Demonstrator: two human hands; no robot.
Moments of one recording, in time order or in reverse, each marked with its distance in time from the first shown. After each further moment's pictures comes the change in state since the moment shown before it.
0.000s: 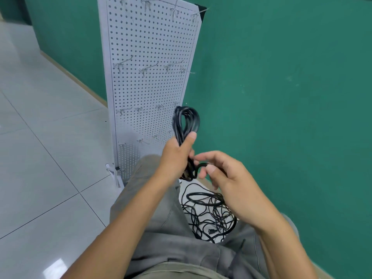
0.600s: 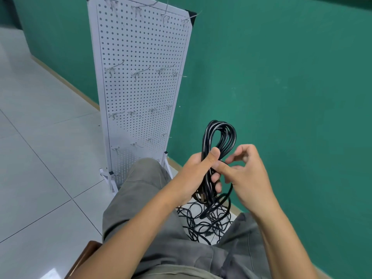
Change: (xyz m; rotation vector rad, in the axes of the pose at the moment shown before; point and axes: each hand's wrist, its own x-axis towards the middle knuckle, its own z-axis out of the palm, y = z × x) left_hand -0.043 0.022 0.032 -0.415 -0.551 -0.127; right_hand -0.001 -0.002 -0.027 0.283 0.374 0.146
